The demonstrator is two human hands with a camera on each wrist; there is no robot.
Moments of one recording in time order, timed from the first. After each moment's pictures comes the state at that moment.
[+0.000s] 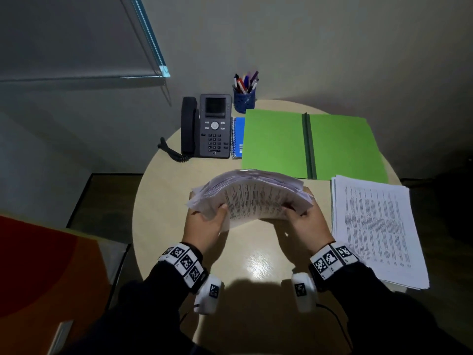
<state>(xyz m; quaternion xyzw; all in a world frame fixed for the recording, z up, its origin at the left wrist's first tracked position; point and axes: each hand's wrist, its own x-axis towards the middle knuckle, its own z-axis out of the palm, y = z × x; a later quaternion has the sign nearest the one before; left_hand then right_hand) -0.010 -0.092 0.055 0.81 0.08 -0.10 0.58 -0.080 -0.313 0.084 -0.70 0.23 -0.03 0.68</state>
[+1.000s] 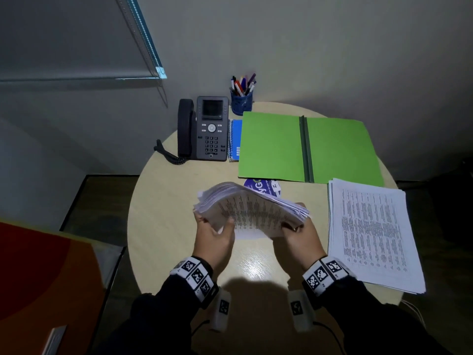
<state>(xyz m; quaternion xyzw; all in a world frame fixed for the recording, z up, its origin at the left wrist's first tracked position) -0.039 -0.112 0.044 0.77 0.09 -0.13 0.62 -0.093 -0.306 0.070 -0.73 0.24 0.00 0.64</state>
